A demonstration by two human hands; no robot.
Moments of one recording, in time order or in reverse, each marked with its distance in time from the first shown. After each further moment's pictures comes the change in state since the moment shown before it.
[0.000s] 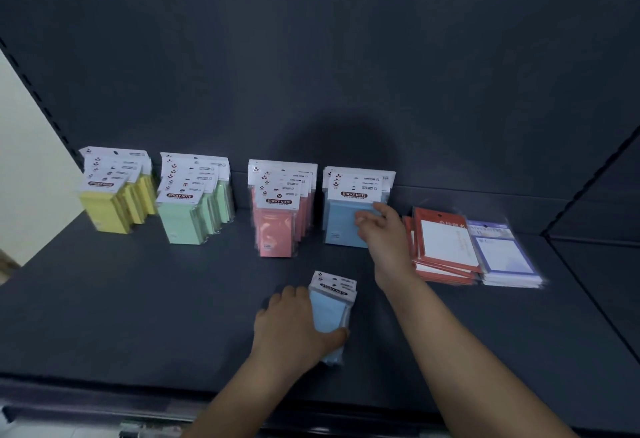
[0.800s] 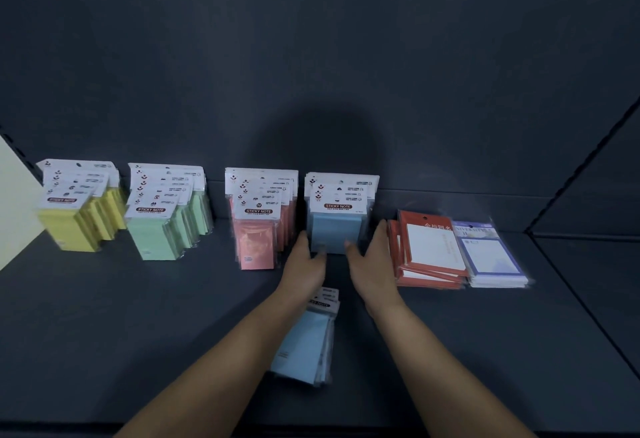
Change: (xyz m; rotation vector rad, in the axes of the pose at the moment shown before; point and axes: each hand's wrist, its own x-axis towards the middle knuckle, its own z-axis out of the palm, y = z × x) left_hand 0.100 0.030 0.005 -1.055 0.030 0.029; right_hand 0.007 0.035 -0.011 -0.428 0.022 -0.132
